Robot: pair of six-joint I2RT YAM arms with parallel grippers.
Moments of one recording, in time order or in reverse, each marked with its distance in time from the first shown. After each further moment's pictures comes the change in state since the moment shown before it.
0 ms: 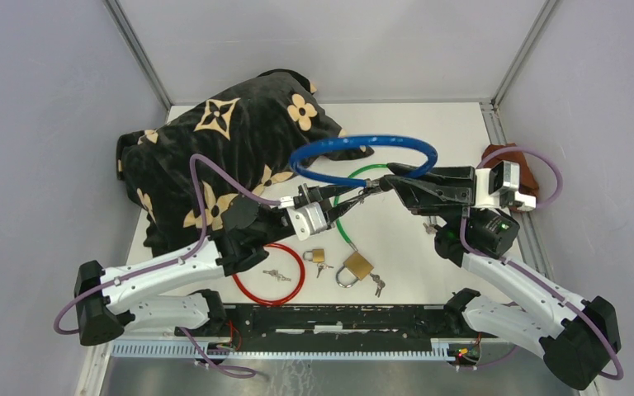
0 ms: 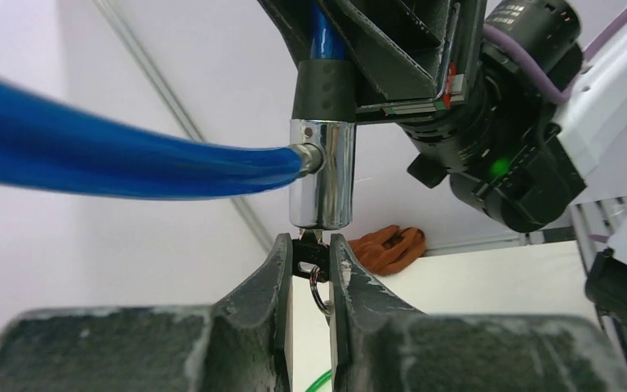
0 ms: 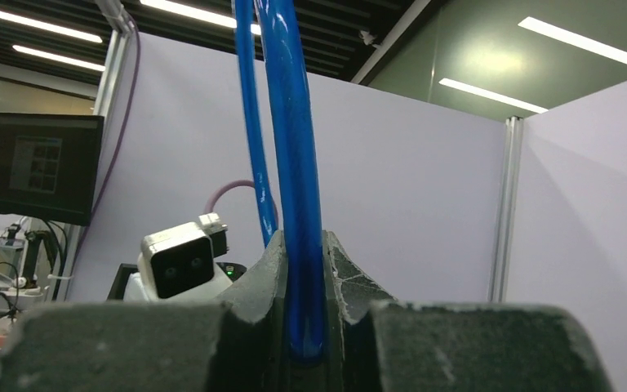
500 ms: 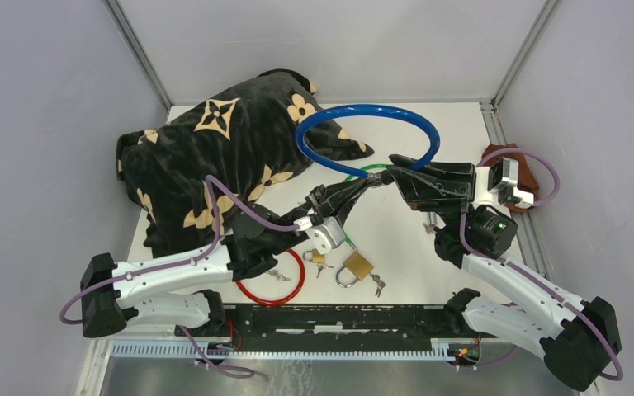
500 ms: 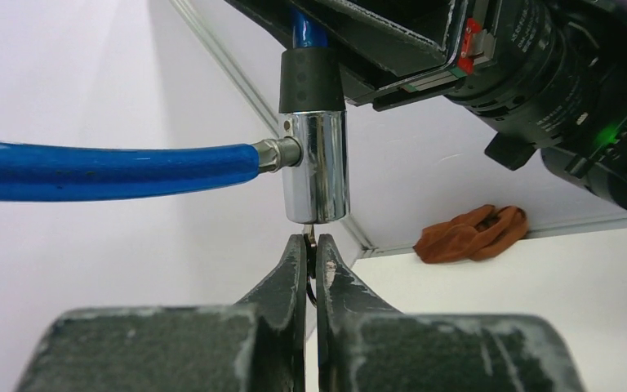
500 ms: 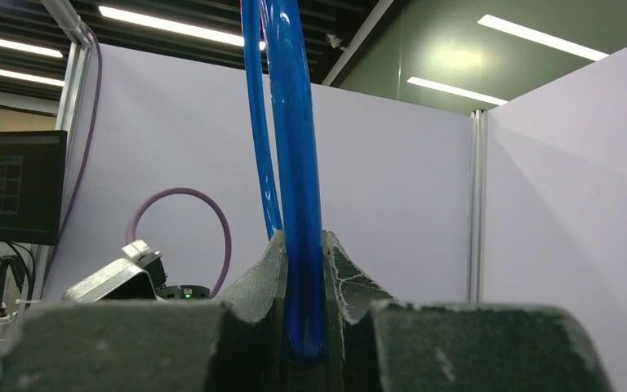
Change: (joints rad) left arm -0.073 0.047 -0.043 0.113 -0.209 0.250; right arm -0.002 -0.008 -0.029 -0.026 0.097 -0.021
